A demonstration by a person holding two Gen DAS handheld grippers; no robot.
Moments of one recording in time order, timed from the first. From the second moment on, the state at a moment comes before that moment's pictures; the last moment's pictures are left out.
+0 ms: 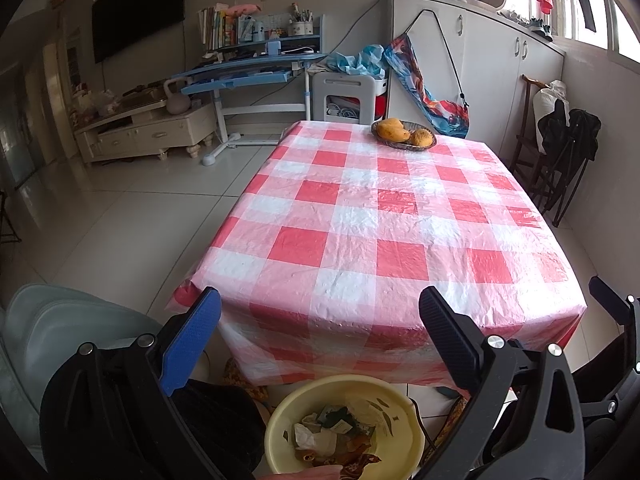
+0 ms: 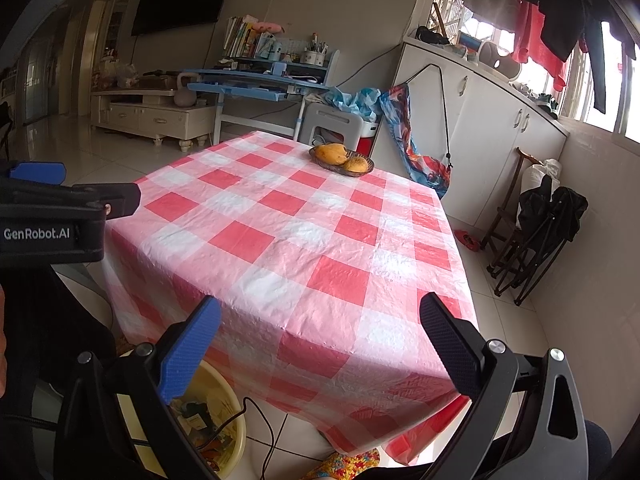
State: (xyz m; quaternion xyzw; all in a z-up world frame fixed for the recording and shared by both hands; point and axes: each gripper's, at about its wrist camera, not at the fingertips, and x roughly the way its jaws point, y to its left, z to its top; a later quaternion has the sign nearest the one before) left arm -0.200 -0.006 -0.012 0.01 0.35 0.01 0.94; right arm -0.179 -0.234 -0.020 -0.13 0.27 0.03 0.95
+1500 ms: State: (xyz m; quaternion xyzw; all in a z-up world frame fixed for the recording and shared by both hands) left arm -0.198 -0.007 -0.011 0.01 0.35 0.01 0.94; right arm -0.179 -0.220 -0.026 -0.14 0.27 0.03 0.95
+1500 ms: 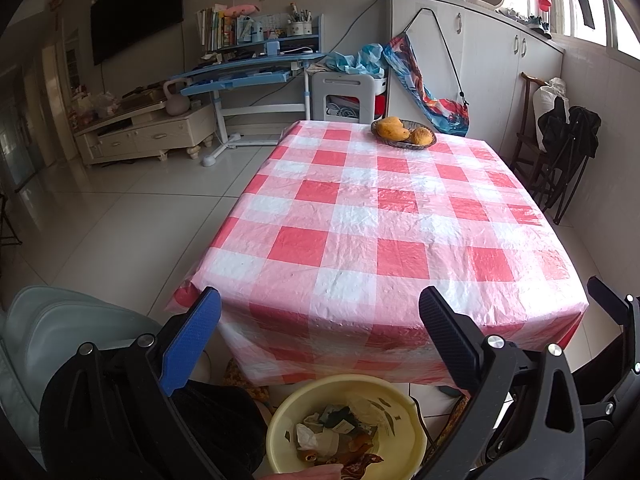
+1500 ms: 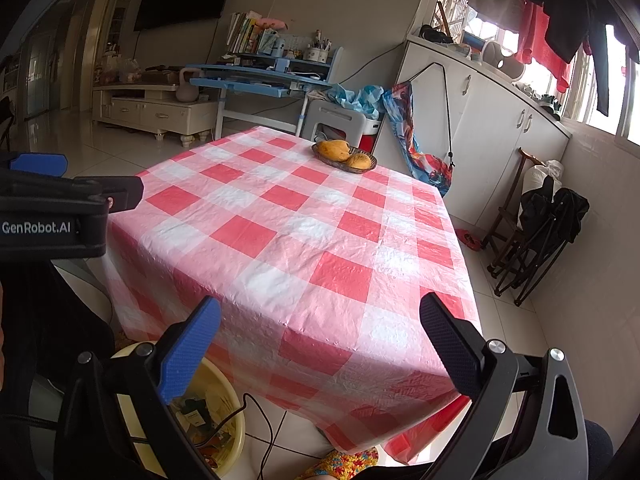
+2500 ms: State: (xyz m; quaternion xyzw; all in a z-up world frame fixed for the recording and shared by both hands) left arm -0.198 -0.006 -0.011 0.01 0.35 0.01 0.94; right arm -0.179 -0.218 -0.026 -0.14 0.27 0.03 0.95
